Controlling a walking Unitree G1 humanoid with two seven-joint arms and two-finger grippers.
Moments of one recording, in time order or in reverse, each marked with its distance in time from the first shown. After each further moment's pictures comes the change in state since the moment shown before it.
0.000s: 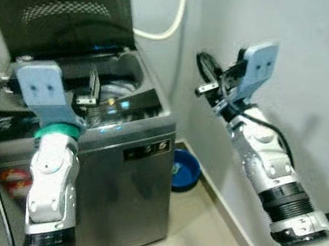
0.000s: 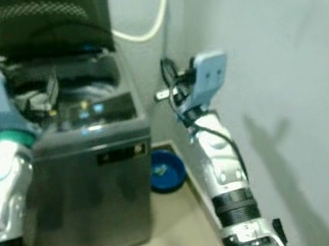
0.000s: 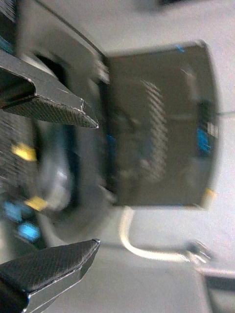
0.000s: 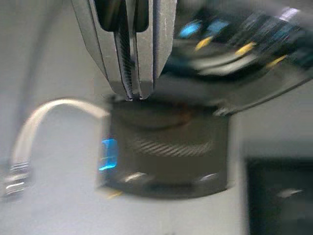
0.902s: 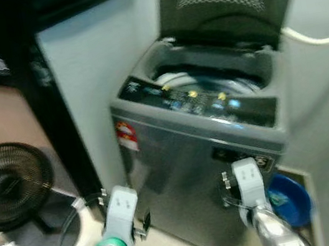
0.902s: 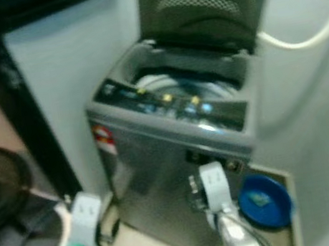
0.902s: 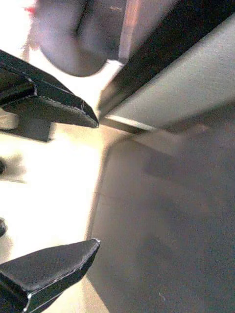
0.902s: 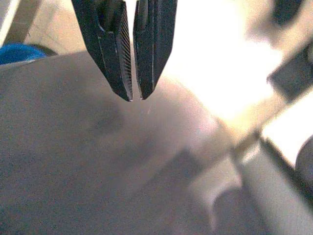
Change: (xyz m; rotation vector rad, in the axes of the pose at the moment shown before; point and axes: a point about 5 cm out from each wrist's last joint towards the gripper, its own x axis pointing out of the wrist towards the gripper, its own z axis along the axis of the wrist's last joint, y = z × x) left arm -0.159 -0.070 -0.190 0.005 0.791 -0.247; right arm -0.210 -0.043 -0.172 -0.137 0.986 -0.284
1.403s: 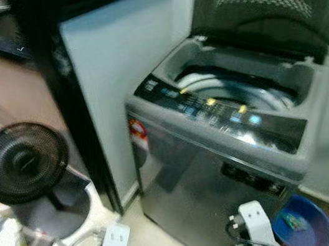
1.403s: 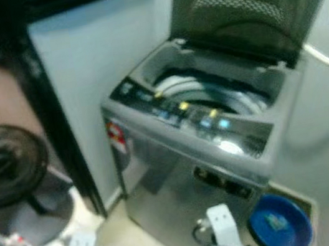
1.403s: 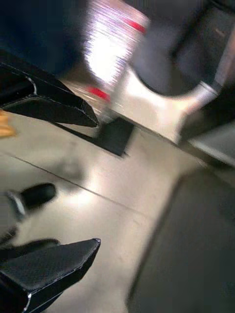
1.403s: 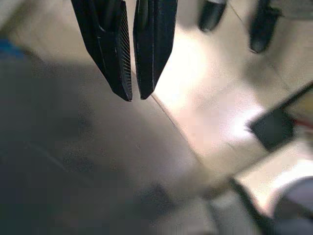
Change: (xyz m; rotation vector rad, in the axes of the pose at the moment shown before) left arm -0.013 0.022 -0.069 0.003 0.225 0.108; right arm -0.009 0.017 -0.029 0.024 0.090 0.081
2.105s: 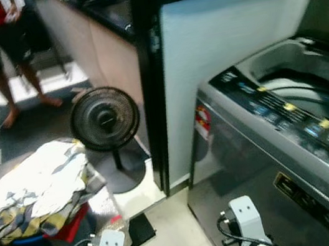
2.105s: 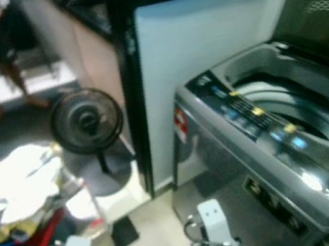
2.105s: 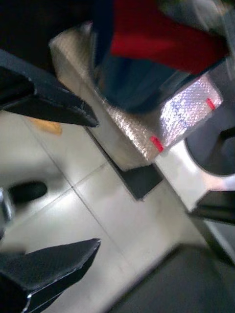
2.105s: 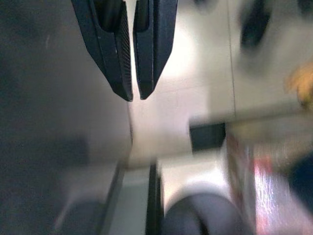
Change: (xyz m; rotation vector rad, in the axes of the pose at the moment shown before) left arm 0.004 0.011 0.001 -0.032 -0.077 0.073; right arm 0.008 0.014 0.021 -0.016 -0.090 0.057
